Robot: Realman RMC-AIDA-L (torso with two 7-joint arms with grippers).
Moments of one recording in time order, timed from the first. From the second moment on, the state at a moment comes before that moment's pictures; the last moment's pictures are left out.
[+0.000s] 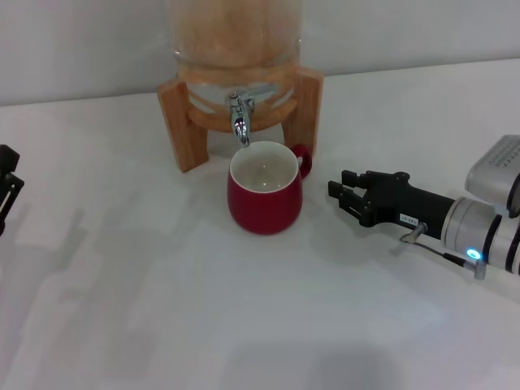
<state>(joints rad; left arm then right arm) -0.30 -2.09 2.06 0.14 -0.39 1.54 -0.39 0.61 2.02 -0.89 0.01 -1.24 -1.10 0.77</state>
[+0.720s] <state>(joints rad) -0.30 -2.09 2.06 0.14 -0.39 1.54 -0.39 0.55 2.01 -0.90 -0.10 -1.24 -1.10 0.83</state>
